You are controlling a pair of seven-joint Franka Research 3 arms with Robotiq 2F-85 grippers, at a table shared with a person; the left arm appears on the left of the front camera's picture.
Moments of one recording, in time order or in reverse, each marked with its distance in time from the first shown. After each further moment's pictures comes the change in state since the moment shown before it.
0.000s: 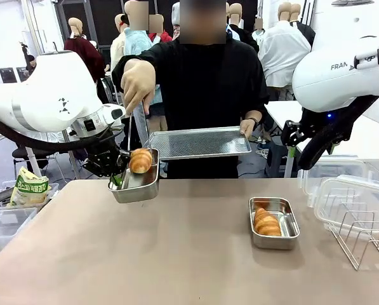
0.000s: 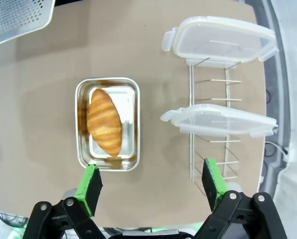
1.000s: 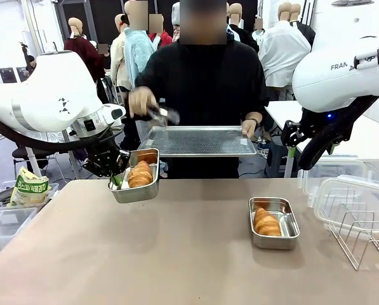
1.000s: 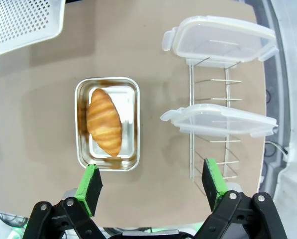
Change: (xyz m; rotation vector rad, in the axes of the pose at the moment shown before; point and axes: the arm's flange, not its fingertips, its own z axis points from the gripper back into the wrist) left arm 0.000 0.000 0.000 0.000 0.000 0.000; right arm 0.000 0.000 0.000 0.000 0.001 0.000
